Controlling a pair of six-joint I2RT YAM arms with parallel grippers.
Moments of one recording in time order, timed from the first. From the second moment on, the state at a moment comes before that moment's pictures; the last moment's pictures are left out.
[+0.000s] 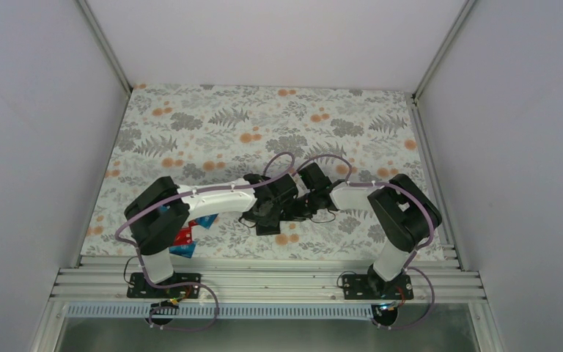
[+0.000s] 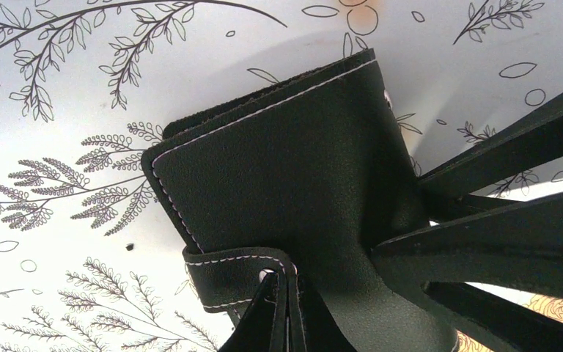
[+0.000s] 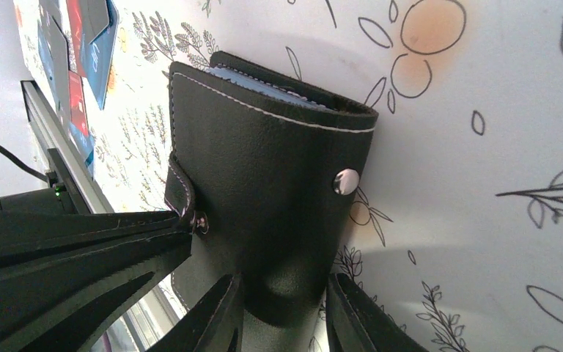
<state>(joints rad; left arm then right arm) -1.01 1.78 1.17 -0.83 -0.13 -0.77 0.64 1.72 0.74 -0.12 -0.70 0.51</state>
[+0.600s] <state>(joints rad) -1.01 1.81 1.20 -0.83 -0.12 -0.76 0.64 1.72 0.74 -0.12 -0.70 0.51</state>
